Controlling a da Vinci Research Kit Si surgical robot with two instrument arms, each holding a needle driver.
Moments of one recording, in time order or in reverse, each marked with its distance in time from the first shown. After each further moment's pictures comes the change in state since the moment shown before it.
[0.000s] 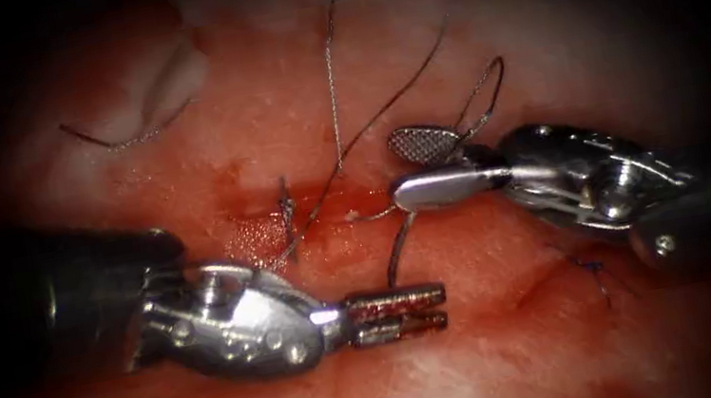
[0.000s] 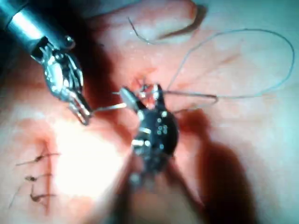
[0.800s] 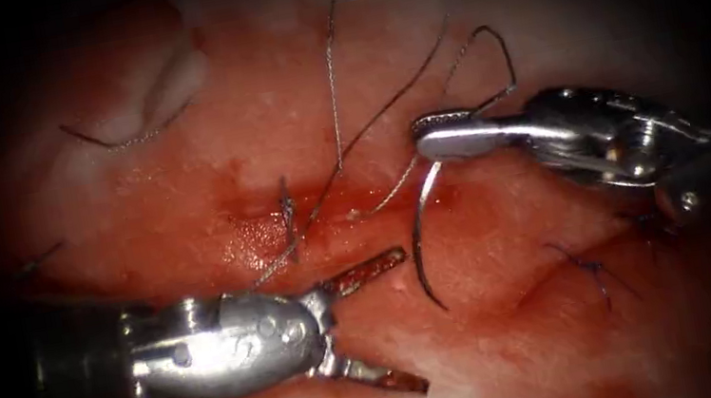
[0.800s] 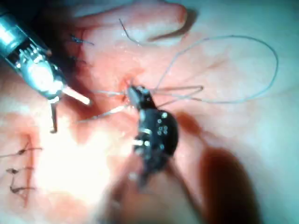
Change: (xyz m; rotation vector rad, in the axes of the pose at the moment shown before) right arm 0.004 0.002 -0.002 -0.084 -0.005 -0.304; left arm 0.000 -0.001 -0.001 -0.080 -0.147 -0.662
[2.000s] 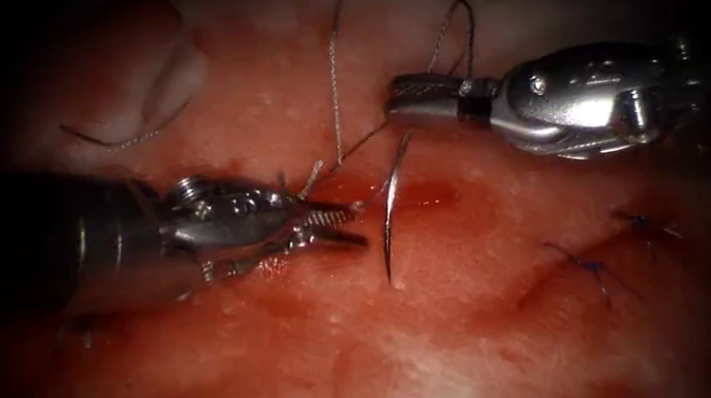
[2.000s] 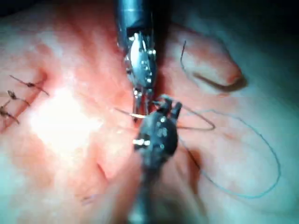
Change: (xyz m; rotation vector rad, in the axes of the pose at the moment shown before) right arm 0.002 -0.004 0.002 -0.160 -0.151 -0.523; left arm -0.007 -0.010 0.002 0.089 -0.327 -0.382
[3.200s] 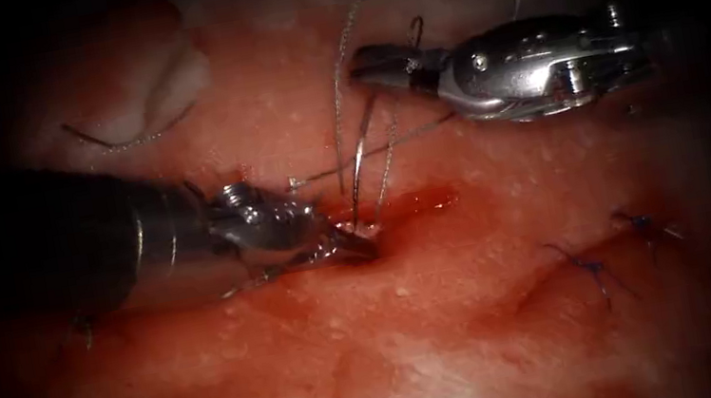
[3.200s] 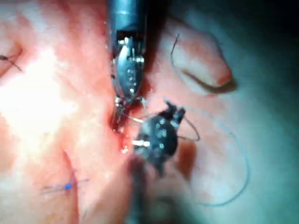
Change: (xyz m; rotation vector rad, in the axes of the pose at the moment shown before) right arm -0.004 0.004 0.005 -0.073 -0.028 -0.148; left arm -0.002 0.002 0.003 -0.097 -0.162 -0.013
